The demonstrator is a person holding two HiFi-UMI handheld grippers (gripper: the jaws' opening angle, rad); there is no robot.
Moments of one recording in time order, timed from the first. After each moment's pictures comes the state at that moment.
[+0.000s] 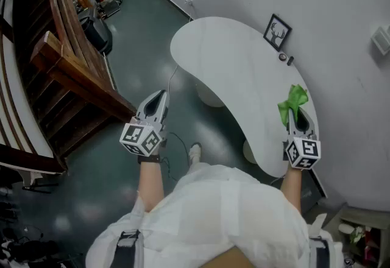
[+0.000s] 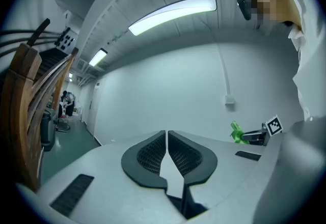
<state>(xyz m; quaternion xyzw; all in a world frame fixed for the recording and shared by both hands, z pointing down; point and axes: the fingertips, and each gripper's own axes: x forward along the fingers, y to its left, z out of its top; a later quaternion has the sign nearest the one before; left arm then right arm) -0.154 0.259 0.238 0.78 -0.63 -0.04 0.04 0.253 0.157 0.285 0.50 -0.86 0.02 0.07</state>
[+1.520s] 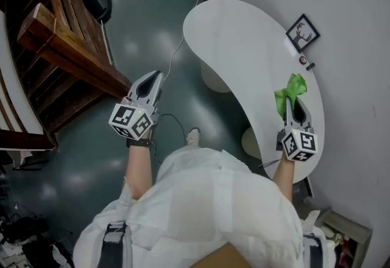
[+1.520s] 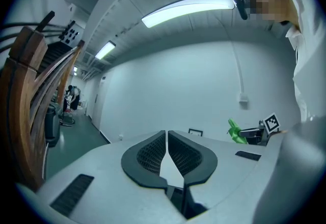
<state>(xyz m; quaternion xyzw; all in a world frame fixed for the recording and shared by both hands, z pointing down) -0.280 0.204 0.263 0.76 -0.64 -0.04 0.07 0.112 0.082 0.289 0.46 -0.88 0.04 0.08</state>
